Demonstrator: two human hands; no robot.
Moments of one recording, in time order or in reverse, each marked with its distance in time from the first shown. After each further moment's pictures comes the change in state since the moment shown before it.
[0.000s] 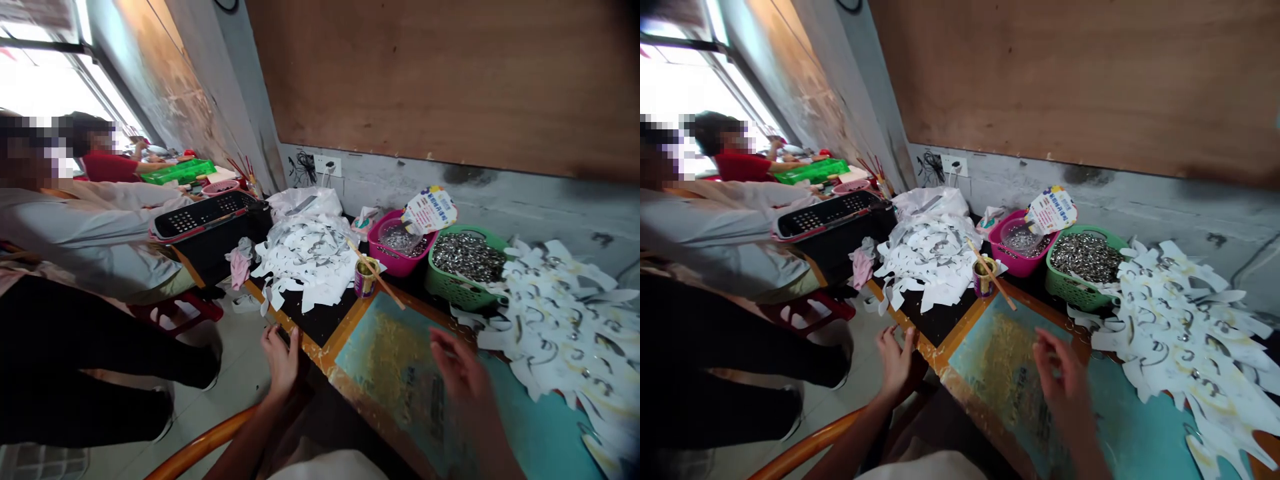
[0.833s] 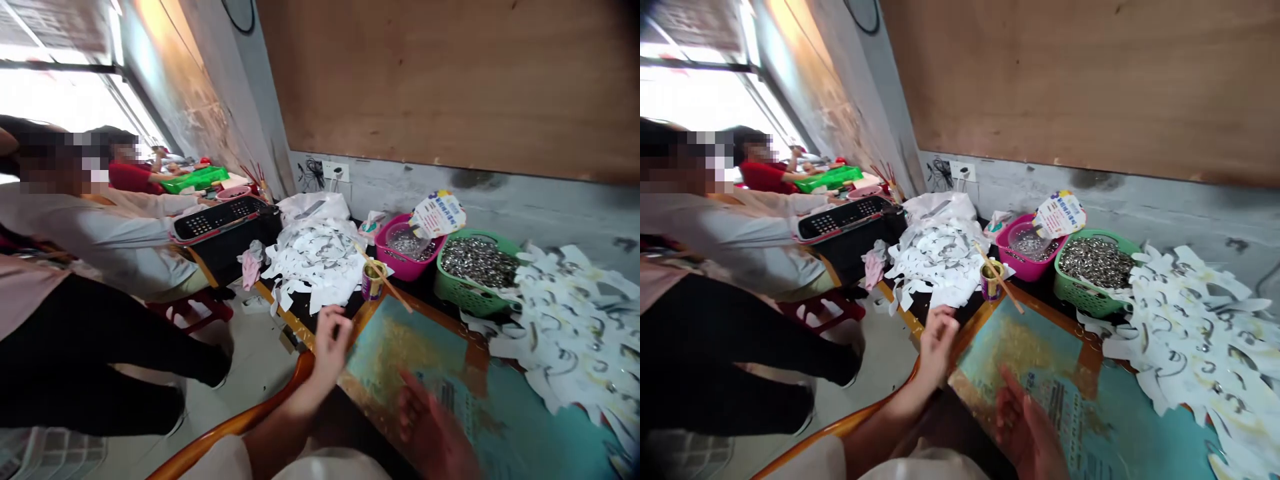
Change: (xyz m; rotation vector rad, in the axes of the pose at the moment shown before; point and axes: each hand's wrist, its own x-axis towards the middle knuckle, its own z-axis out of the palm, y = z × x) left_hand -0.011 0.137 0.002 -0.569 -0.258 0.221; right_hand -0.081 -0.007 0.037 1.072 -0.404 0.584
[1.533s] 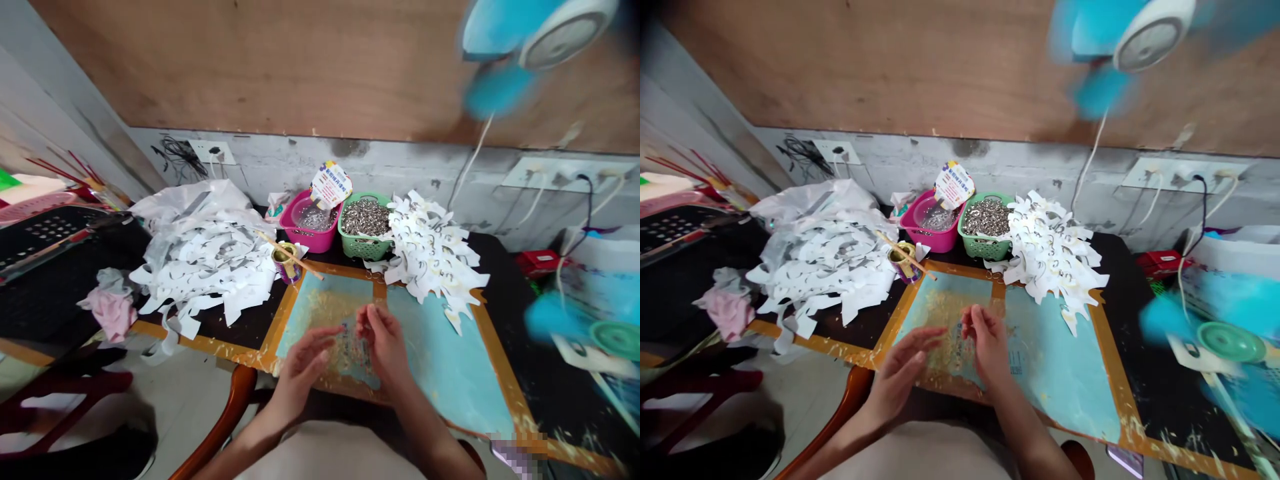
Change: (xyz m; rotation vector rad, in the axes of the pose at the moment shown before) left_hand -0.049 0.054 0.022 -0.557 -0.835 -0.270; right_hand 0.012 -0.048 0.010 -0.237 0.399 -0.599
